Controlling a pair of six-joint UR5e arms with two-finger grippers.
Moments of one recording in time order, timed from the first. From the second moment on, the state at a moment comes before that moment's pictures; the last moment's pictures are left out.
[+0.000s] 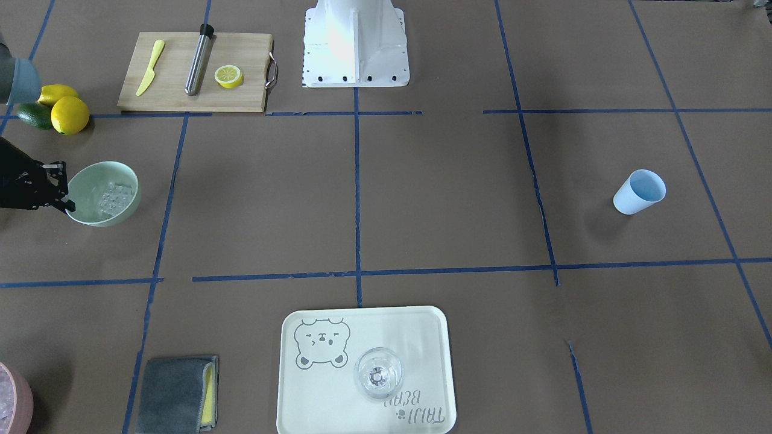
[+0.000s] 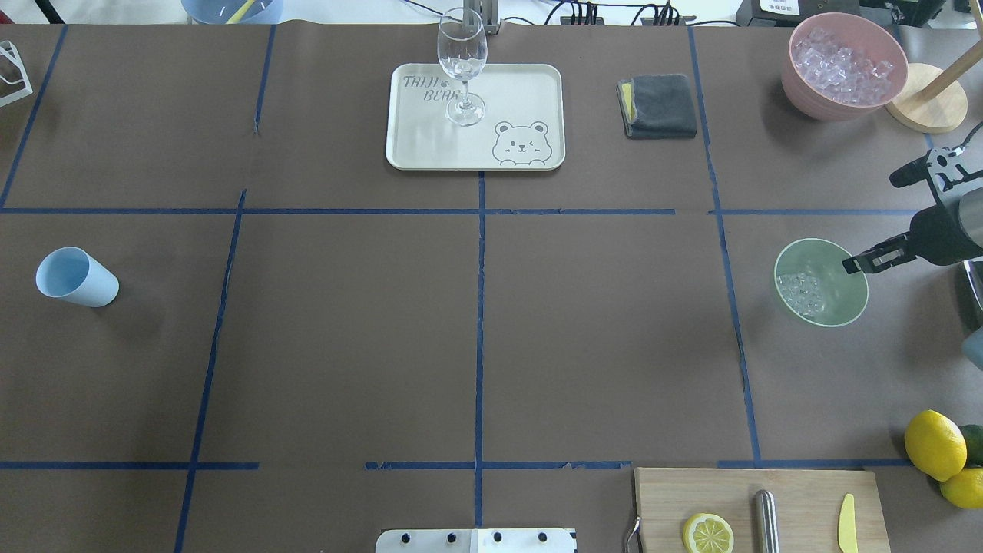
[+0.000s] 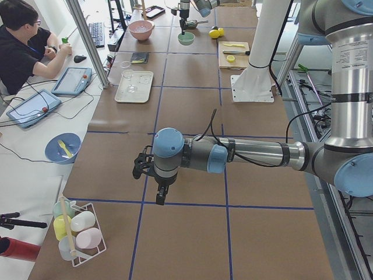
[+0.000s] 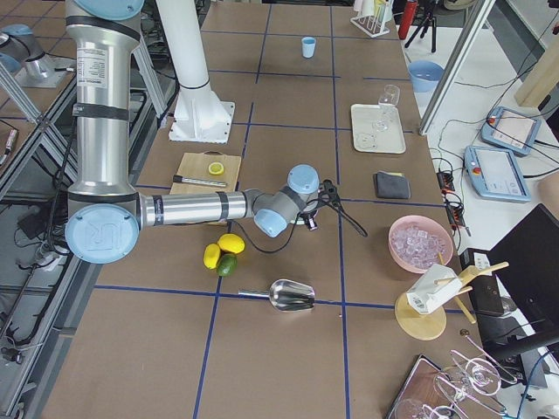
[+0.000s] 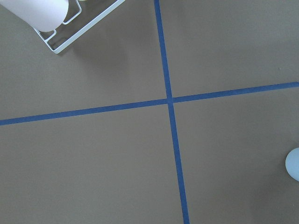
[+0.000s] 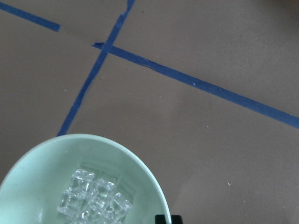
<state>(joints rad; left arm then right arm) -1.61 -1.47 -1.74 -1.67 -2.33 0.04 1.04 -1.64 1.60 -0.78 2.30 0.45</state>
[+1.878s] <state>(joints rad) -1.60 -1.47 -1.74 -1.67 -2.33 0.04 1.54 -1.66 1.80 -1.65 2.28 -0.19</state>
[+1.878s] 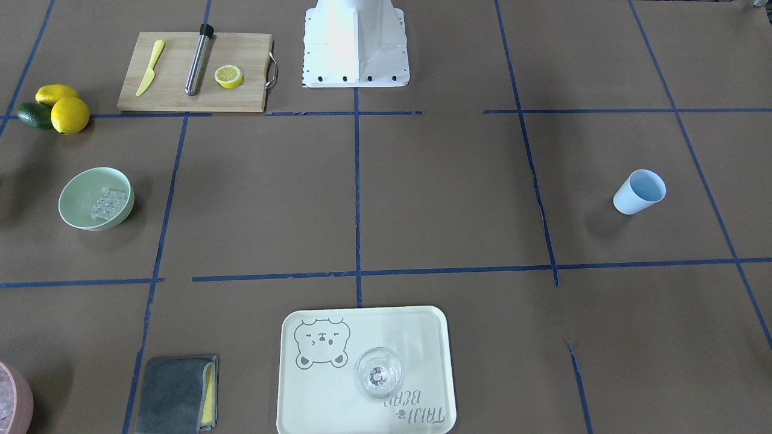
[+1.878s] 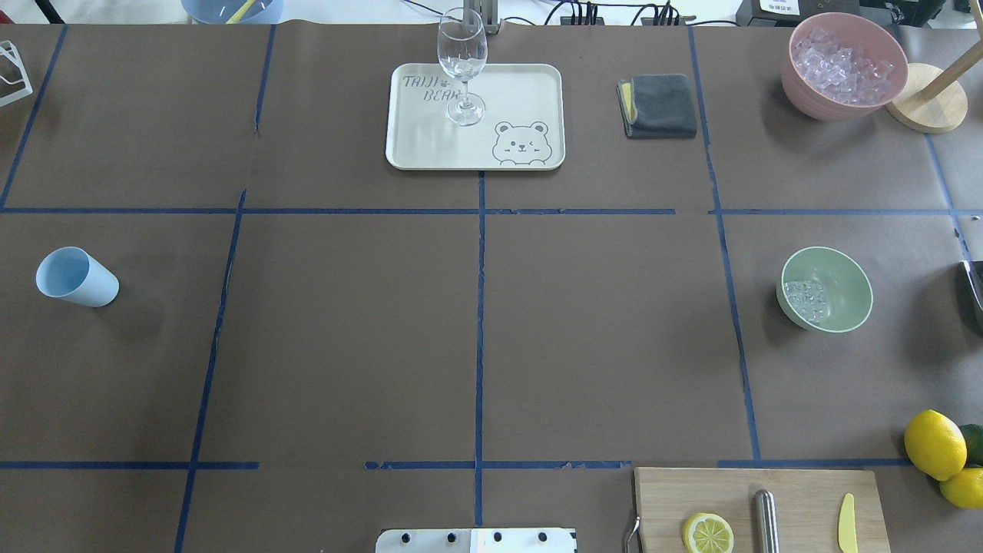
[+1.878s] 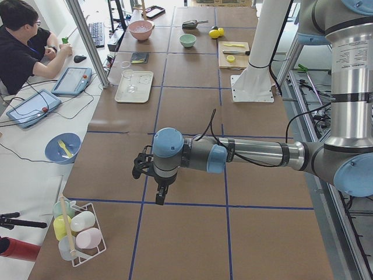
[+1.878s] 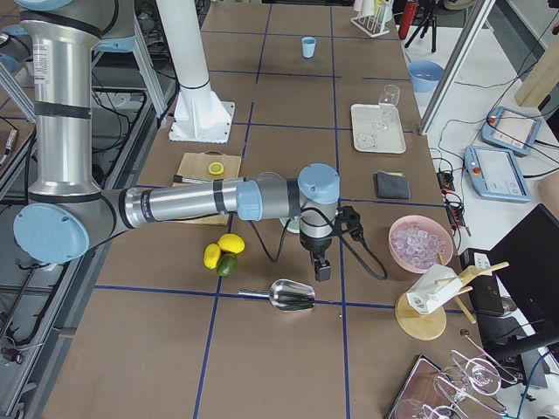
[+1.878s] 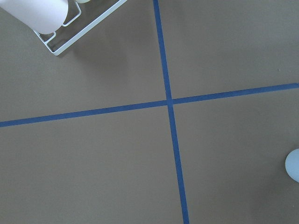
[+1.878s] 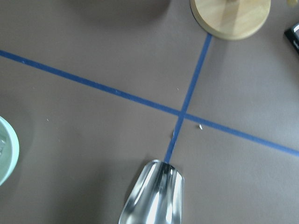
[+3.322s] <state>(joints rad) -1.61 -1.46 -1.72 -1.66 -2.33 0.04 1.58 -1.77 1.80 -1.65 2.40 -0.20</state>
